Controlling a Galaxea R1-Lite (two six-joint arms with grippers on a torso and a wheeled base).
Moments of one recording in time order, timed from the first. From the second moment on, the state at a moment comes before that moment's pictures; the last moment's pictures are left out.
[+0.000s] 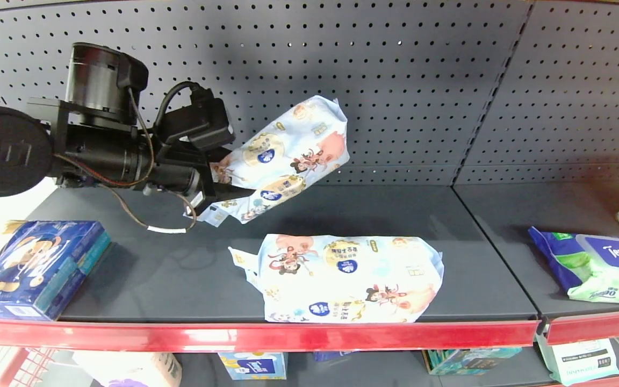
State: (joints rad) left arm -0.35 1.72 -1.32 0.10 -0.45 0.90; right arm -0.31 0.00 -0.21 0.14 0.18 -0.02
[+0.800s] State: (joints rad) left arm -0.45 1.88 -1.48 0.10 -0.45 0.91; right arm -0.31 0.00 -0.18 0.14 0.18 -0.02
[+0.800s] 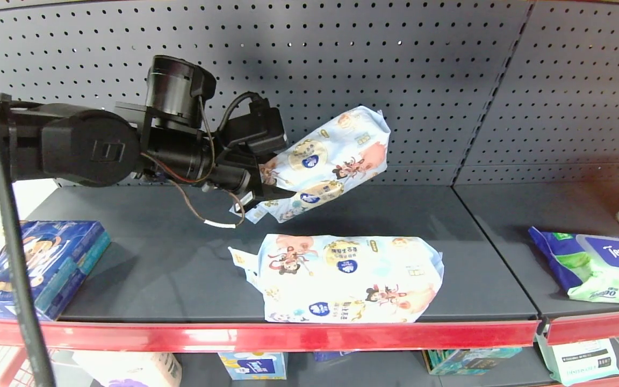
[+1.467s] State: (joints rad) left arm -0.45 1.91 -1.48 0.10 -0.45 0.91; right arm -0.31 0.00 -0.16 0.14 0.18 -0.03
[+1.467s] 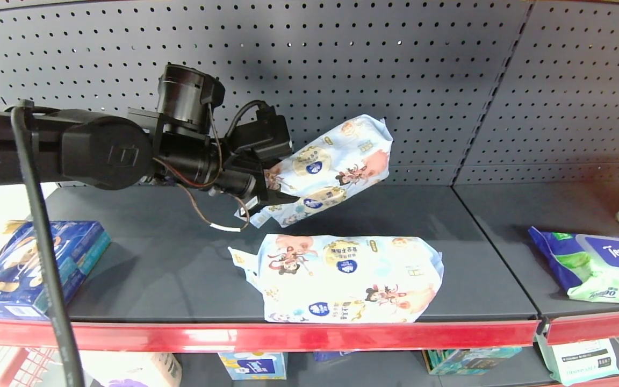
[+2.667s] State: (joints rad) left arm -0.38 1.87 -1.45 0.16 -0.47 0.91; right arm -0.31 0.00 -0.13 0.14 0.18 -0.03
